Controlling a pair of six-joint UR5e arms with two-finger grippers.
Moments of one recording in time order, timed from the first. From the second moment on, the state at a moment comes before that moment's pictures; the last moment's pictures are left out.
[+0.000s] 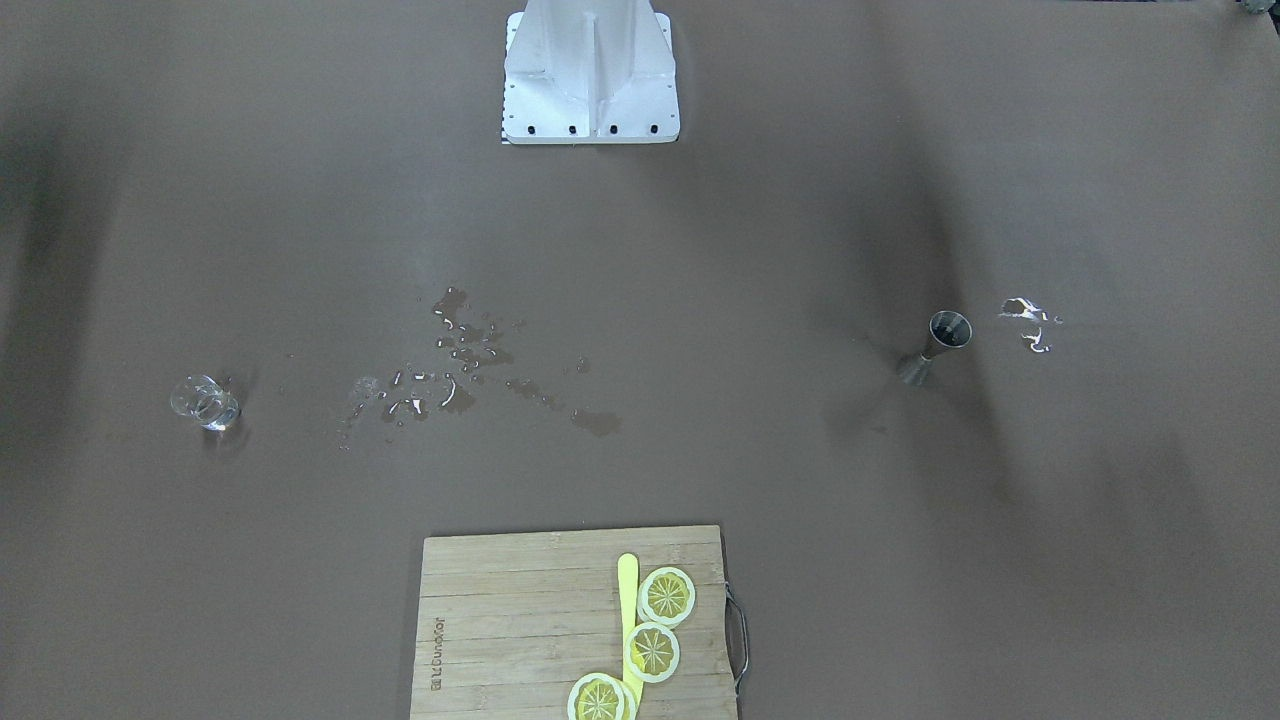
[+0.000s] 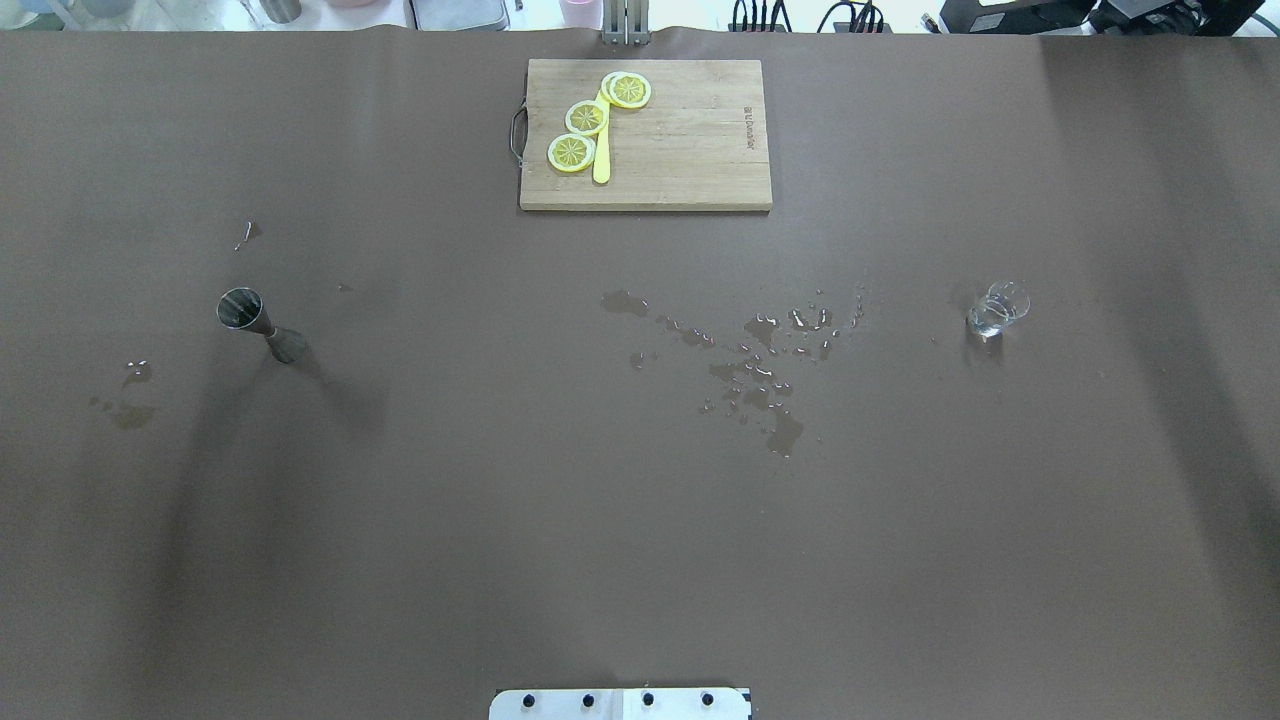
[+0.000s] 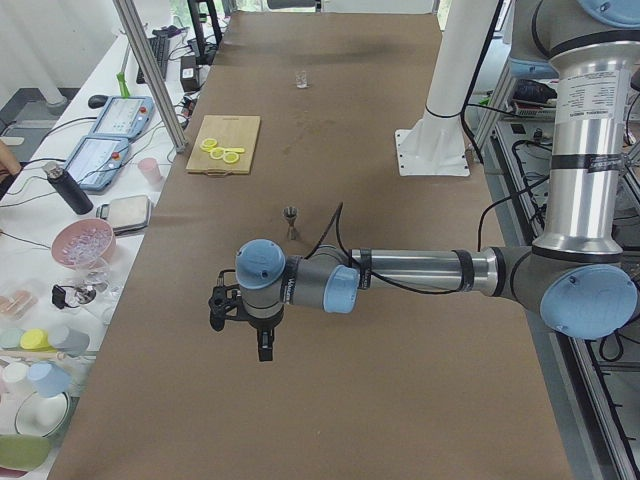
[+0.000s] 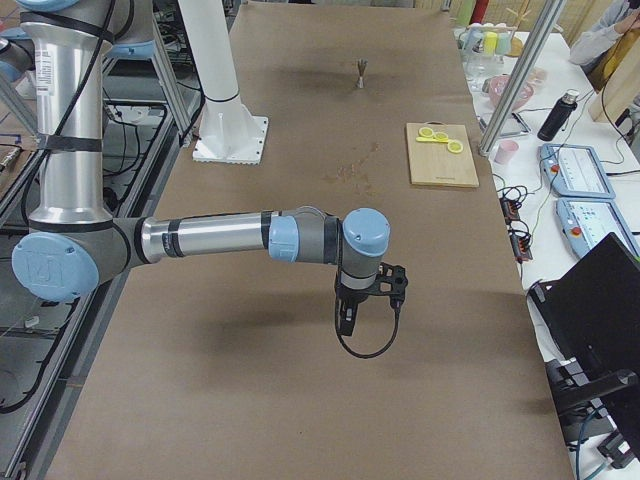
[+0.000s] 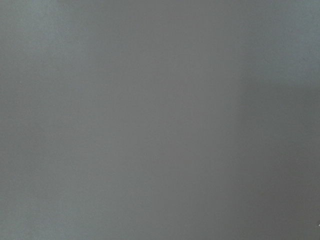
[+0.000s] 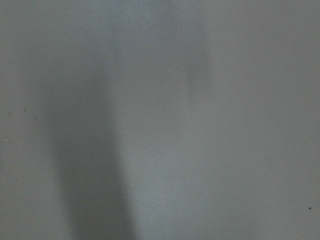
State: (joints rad) left arm -1.57 -1.56 -1.57 -1.73 -2.36 -0.22; right arm 1.54 -1.63 1.76 -1.72 2.30 0.10
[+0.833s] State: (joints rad) left arm -1.57 -1.55 -1.57 -1.73 -2.35 -0.22; right arm 1.55 -1.64 1.76 -1.72 2.30 0.10
